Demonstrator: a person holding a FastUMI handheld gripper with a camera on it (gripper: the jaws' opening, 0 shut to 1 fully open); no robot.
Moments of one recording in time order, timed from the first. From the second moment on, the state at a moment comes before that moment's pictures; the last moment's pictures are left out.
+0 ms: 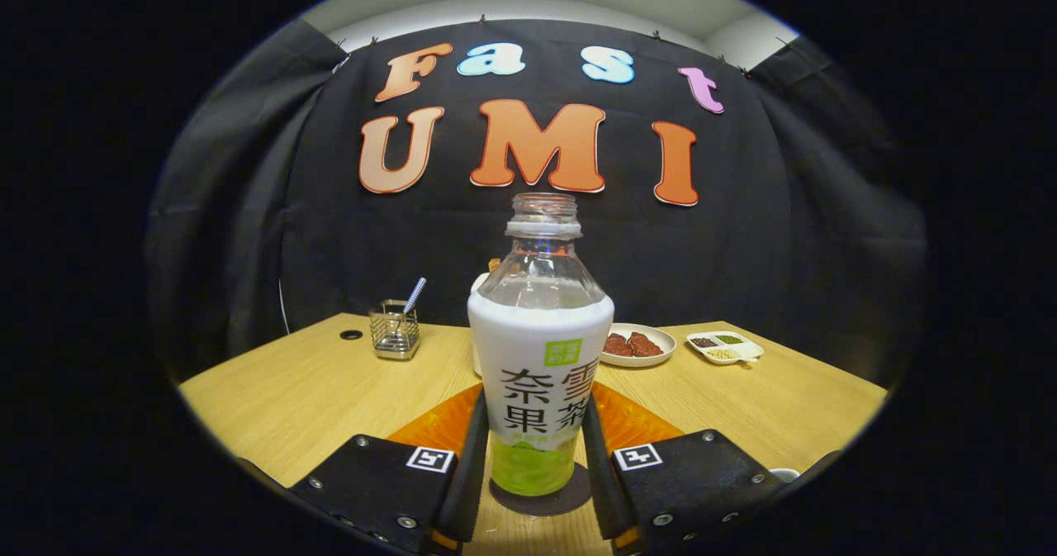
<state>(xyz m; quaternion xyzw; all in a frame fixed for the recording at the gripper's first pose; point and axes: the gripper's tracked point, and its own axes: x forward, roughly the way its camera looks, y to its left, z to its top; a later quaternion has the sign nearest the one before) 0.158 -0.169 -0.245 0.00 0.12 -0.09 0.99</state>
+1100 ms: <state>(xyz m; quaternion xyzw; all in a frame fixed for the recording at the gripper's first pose) 0.136 -0.170 -0.229 0.04 0.10 -0.11 0.99</state>
